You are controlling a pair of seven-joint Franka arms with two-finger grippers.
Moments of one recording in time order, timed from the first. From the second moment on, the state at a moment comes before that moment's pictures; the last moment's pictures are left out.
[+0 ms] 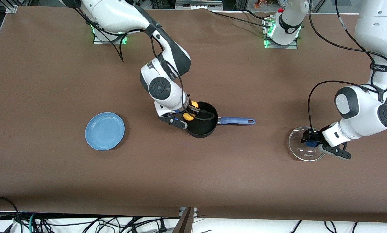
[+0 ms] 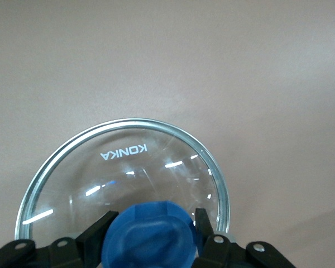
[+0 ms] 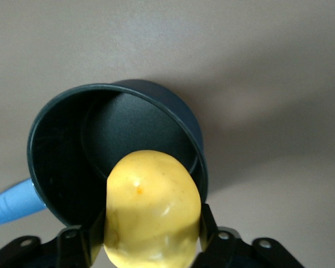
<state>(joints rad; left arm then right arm) 0.22 0.58 -0.14 -1.77 -0.20 2.37 0.55 0.61 0.75 0.09 -1.35 0.24 2.14 0.97</state>
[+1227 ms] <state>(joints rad) 0.21 0.40 -0.14 -1.64 -0.11 1.94 0.30 0.42 0.20 -0.29 -1.61 0.20 1.64 0.21</state>
